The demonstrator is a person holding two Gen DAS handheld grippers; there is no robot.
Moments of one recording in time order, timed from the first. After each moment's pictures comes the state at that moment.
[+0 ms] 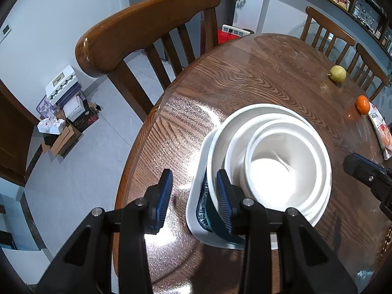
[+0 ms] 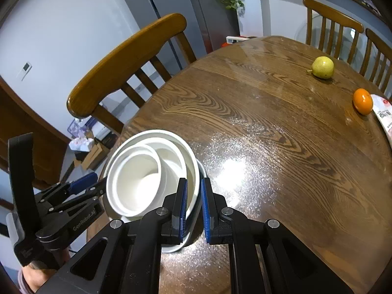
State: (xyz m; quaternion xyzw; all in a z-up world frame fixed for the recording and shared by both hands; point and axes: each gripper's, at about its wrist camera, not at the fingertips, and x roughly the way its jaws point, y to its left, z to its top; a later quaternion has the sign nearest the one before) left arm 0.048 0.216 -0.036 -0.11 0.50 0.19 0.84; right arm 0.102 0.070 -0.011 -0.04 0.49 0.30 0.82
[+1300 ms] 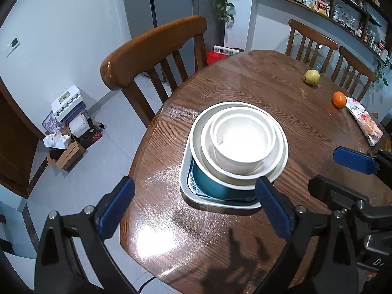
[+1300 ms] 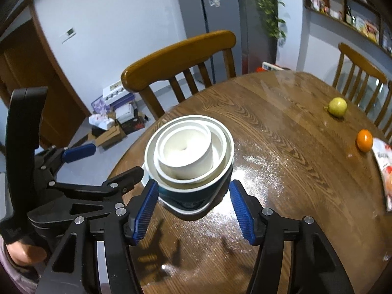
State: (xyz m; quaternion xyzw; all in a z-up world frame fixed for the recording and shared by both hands) left arm -0.010 0.171 0.004 -0.08 0.44 0.19 0.87; right arm 0.023 0.058 0.020 -0.13 0.41 0.39 0.81
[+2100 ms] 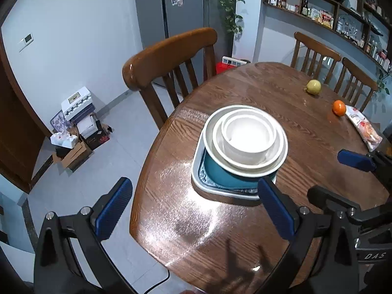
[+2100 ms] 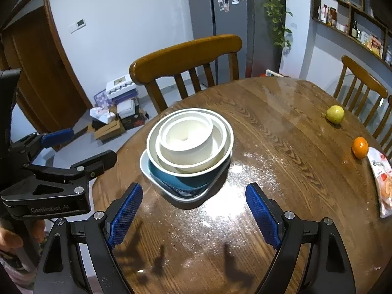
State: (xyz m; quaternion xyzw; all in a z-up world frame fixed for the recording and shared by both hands) left arm -0.040 0.167 0.013 -0.09 0.42 0.22 0.88; right arm 0.008 0.046 0.013 -0.15 0.39 0.41 0.81
